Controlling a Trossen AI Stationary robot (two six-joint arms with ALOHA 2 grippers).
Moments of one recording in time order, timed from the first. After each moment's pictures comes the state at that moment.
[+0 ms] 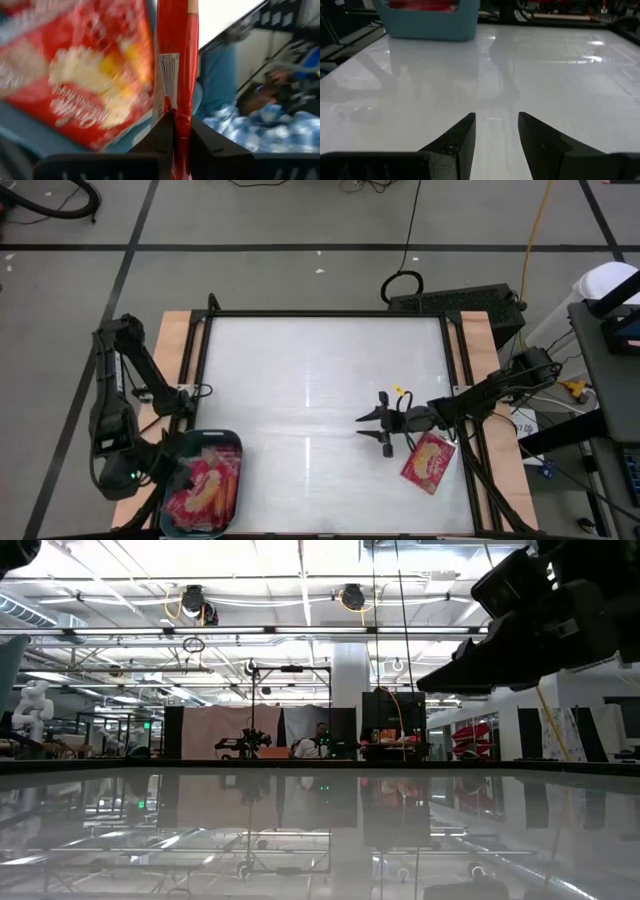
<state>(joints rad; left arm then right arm) -1.28 1.08 1.04 -0.94 -0.36 -2.32 0.33 1.47 0.28 0.87 0.29 0.10</state>
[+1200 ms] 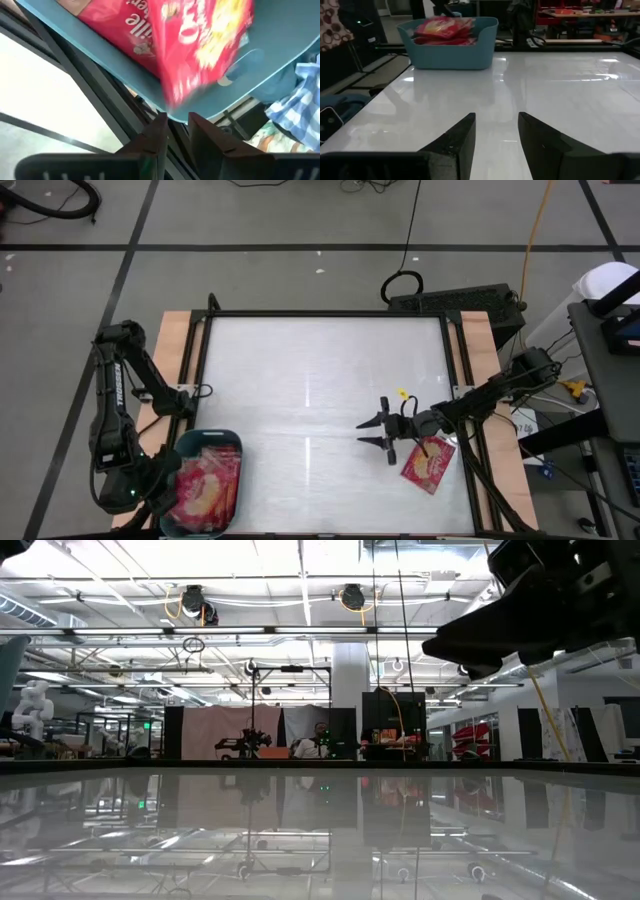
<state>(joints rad) -1.36 1.18 1.04 -0.96 0.10 -2.25 0.41 1.47 0.28 1.00 0.32 0.13</state>
